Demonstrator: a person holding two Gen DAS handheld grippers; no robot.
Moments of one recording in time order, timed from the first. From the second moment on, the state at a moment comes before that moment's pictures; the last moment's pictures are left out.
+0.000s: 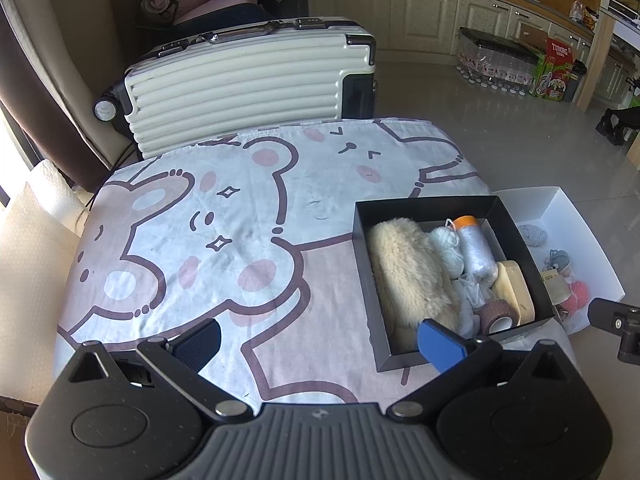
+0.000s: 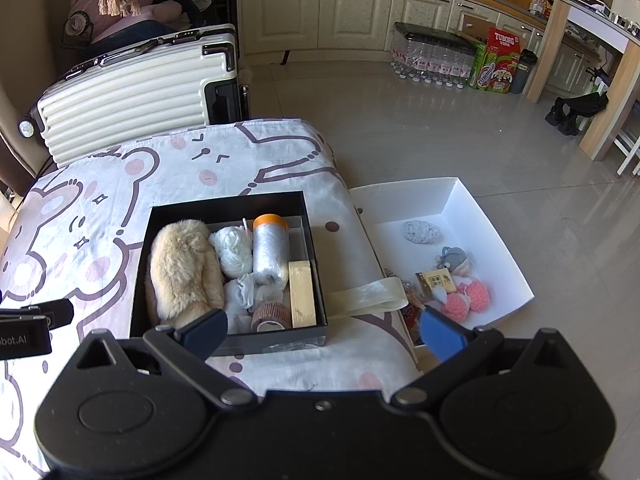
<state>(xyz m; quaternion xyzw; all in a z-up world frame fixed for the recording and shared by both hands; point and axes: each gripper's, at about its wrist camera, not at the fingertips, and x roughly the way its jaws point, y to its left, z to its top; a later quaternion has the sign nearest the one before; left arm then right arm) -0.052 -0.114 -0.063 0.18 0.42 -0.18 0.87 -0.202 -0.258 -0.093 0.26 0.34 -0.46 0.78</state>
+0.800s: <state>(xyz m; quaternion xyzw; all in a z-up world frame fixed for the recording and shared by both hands) -0.052 -0.114 -0.063 0.18 0.42 -0.18 0.87 -0.203 -0.258 -0.094 0.26 0.34 -0.45 0.78</state>
